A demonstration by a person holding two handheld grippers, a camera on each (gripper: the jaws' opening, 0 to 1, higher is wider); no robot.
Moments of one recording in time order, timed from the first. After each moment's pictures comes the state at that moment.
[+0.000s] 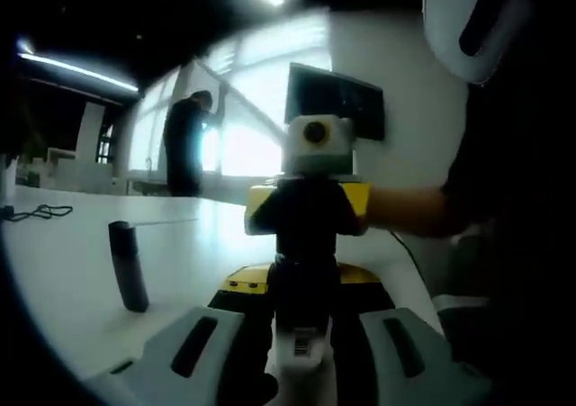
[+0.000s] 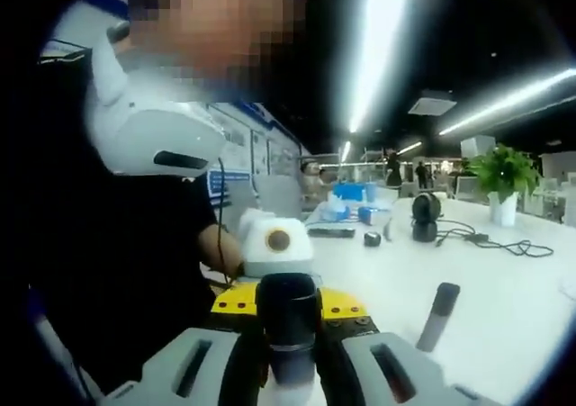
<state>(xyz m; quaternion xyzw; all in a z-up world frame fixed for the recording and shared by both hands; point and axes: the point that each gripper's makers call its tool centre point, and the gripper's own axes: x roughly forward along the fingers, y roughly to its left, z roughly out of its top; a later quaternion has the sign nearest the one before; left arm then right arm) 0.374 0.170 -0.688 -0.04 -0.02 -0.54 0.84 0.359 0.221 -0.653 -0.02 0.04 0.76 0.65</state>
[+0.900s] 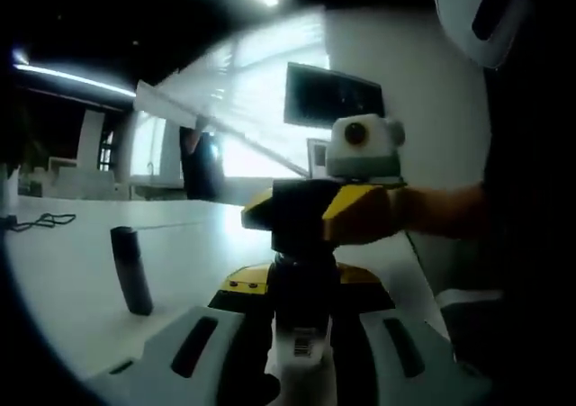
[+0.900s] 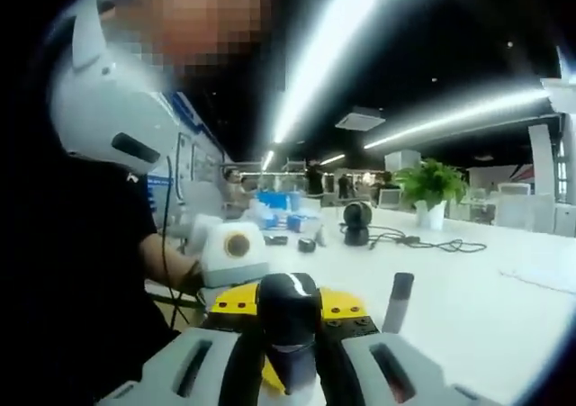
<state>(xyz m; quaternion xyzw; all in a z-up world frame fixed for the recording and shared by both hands) 0.374 0.172 -0.688 -0.03 -0.02 -0.54 0.84 0.367 0.217 -0.651 -0.01 0.01 0.60 0.80</state>
